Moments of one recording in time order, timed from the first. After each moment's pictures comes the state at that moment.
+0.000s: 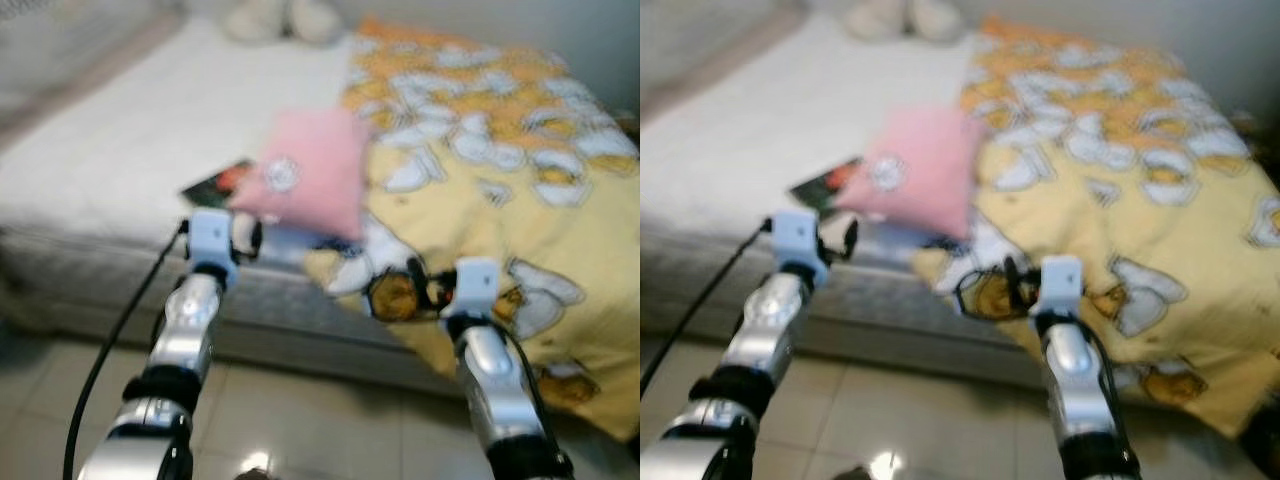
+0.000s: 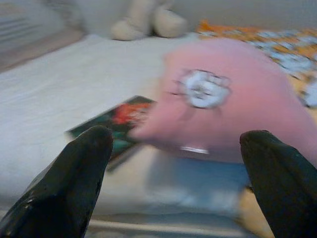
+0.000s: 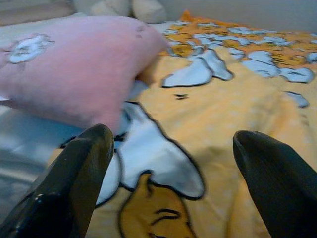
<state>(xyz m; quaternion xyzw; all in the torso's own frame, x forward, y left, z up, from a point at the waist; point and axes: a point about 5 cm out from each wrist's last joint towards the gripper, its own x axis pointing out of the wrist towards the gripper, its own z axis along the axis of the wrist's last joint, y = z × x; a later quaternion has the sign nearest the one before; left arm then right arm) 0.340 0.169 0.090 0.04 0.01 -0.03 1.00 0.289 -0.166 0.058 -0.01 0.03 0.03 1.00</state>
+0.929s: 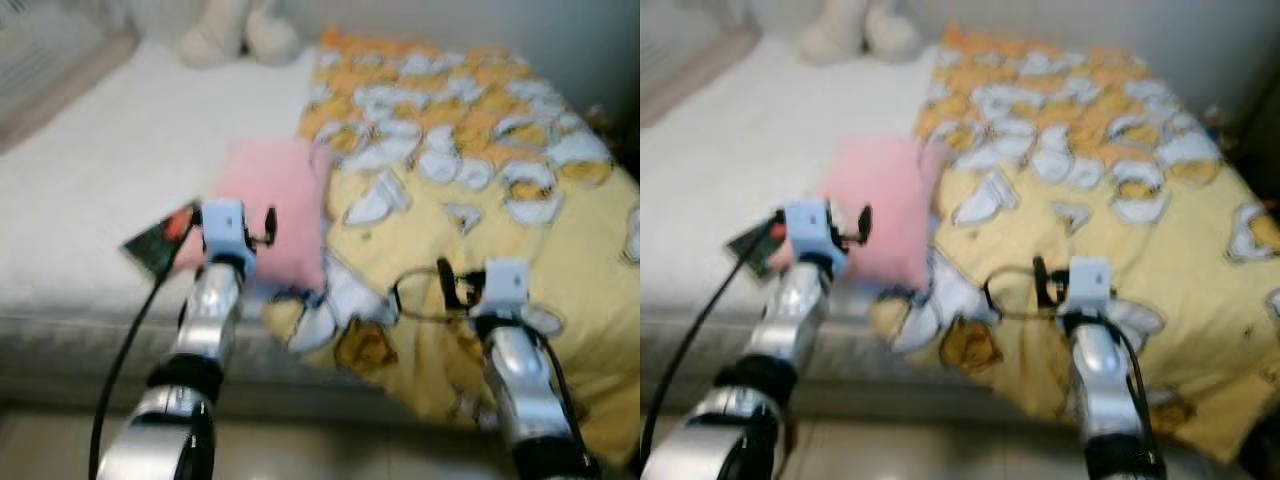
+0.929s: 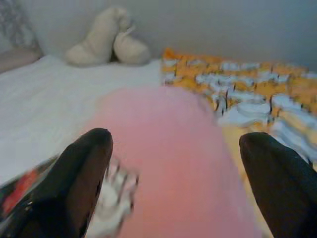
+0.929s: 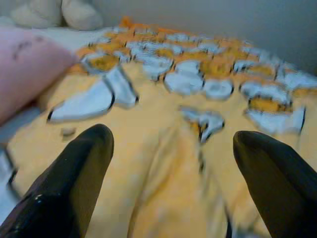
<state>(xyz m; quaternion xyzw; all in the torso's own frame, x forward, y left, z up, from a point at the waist) 0.352 0.151 0.109 0.00 -0.02 -0.02 1.00 0.291 -0.191 0.067 -0.03 0.02 -0.01 1.00</state>
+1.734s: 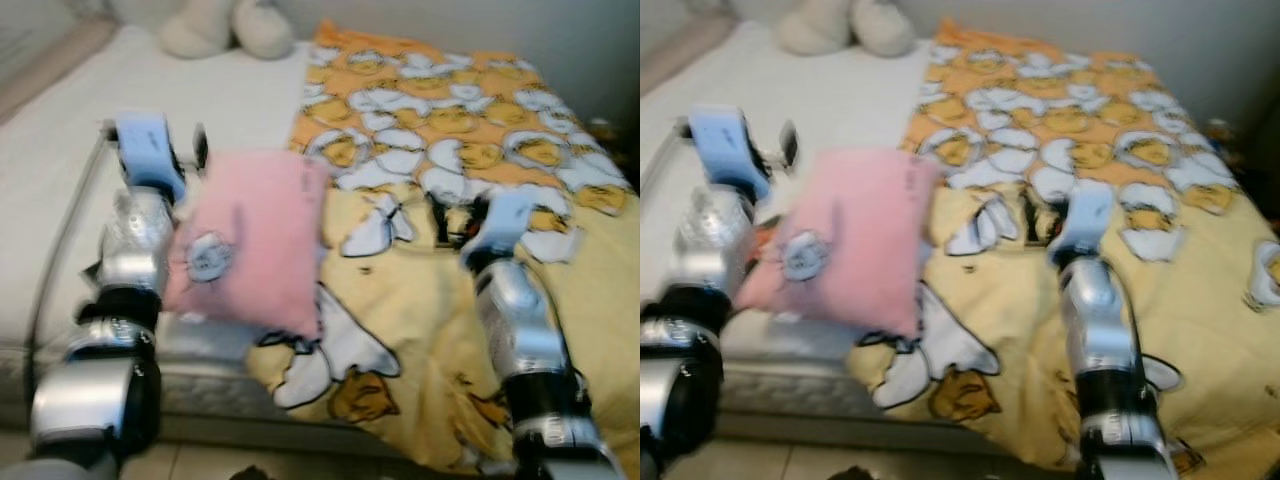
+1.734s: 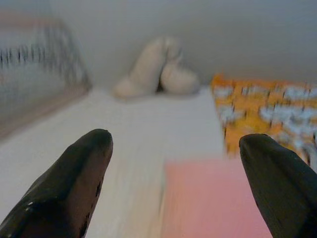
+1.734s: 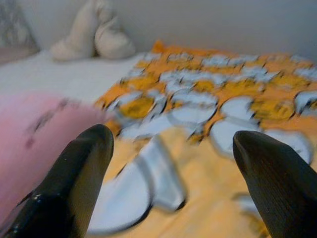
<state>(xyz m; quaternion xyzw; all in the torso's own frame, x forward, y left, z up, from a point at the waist) 0.382 0.211 0.167 0.06 -0.05 0.03 1.00 0.328 -0.184 0.113 0.04 0.00 0.03 1.00</state>
